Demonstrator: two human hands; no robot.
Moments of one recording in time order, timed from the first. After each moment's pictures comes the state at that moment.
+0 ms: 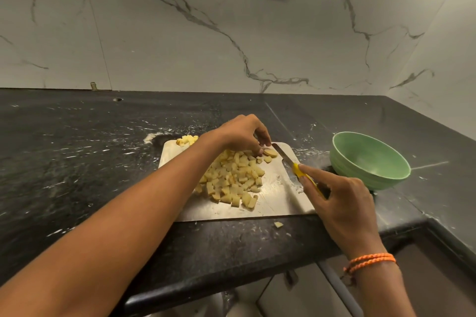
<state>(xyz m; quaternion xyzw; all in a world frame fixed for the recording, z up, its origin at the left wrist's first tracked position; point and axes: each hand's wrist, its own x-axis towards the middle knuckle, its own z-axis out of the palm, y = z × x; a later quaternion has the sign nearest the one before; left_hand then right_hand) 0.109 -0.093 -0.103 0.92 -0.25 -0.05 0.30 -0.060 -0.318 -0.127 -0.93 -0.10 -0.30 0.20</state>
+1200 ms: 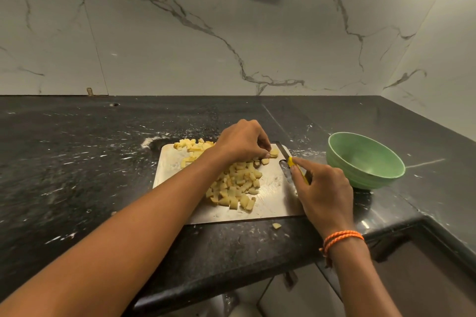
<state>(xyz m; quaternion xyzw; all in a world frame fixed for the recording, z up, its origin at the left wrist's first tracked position) 0.098 -0.111 -0.115 0.94 -0.21 0.06 0.25 -0.033 -0.296 -0.136 -0.93 -0.03 -0.32 0.20</state>
